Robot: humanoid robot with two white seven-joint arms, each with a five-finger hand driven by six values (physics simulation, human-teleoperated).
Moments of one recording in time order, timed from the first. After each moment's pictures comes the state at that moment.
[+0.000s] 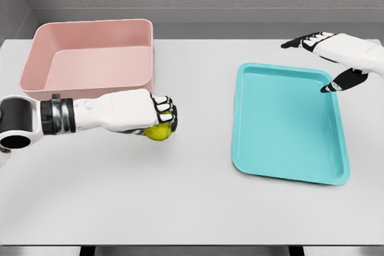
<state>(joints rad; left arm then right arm) -0.60 0.78 -0.72 -1.75 -0.48 -0.61 -0.38 -0.48 -0.95 0.33 -1.74 0.15 -0.22 0.61</state>
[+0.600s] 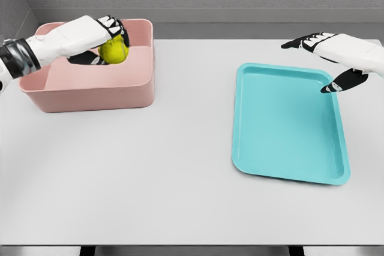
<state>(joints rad) -0.70 0.64 -0.45 -1.29 -0.52 -0.61 -0.39 -0.48 -0.95 0.33 -1.74 0.15 -0.22 0.61</state>
